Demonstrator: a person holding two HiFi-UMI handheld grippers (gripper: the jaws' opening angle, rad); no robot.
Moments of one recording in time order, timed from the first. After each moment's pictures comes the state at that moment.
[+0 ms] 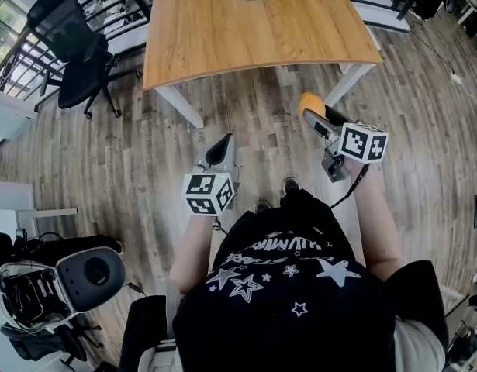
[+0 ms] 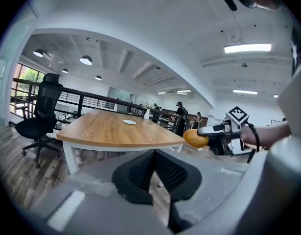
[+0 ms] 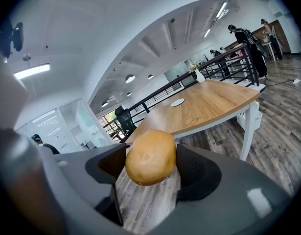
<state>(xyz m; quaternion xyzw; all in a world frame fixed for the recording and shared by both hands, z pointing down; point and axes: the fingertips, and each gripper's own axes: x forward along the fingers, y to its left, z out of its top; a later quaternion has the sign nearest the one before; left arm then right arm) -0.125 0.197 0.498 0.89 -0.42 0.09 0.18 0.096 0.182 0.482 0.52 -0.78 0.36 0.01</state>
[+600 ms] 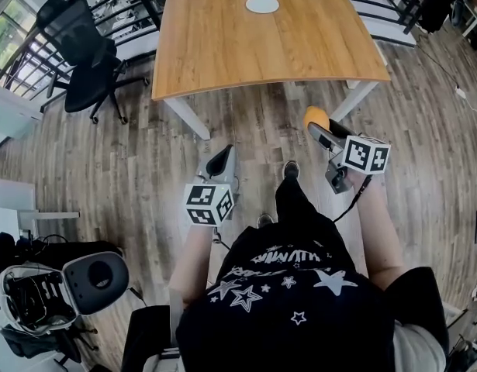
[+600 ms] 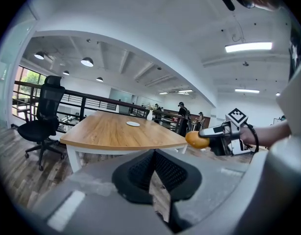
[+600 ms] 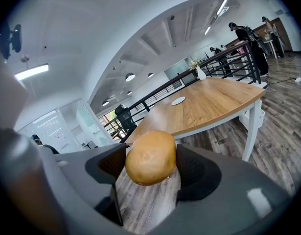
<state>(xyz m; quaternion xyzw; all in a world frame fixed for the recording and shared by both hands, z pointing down) -0.148 0.178 0.491 0.88 -0.43 0.09 0.17 0.088 0.161 0.484 0.51 -0.78 0.37 0.01</state>
